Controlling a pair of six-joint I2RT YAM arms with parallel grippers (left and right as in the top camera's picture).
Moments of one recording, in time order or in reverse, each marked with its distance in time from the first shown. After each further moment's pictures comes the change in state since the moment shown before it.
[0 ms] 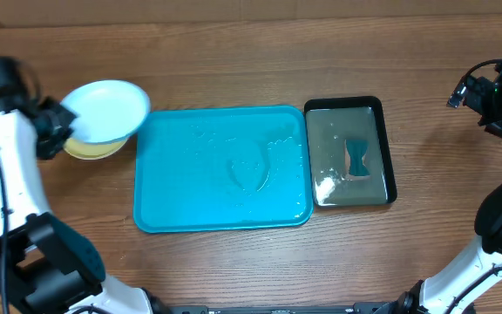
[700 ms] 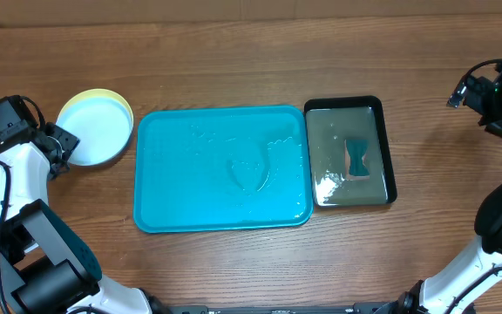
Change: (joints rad) left arm 0.062 0.002 -0.373 0.519 -0.065 0.033; right arm 0.000 0.000 0.000 0.000 0.000 0.000
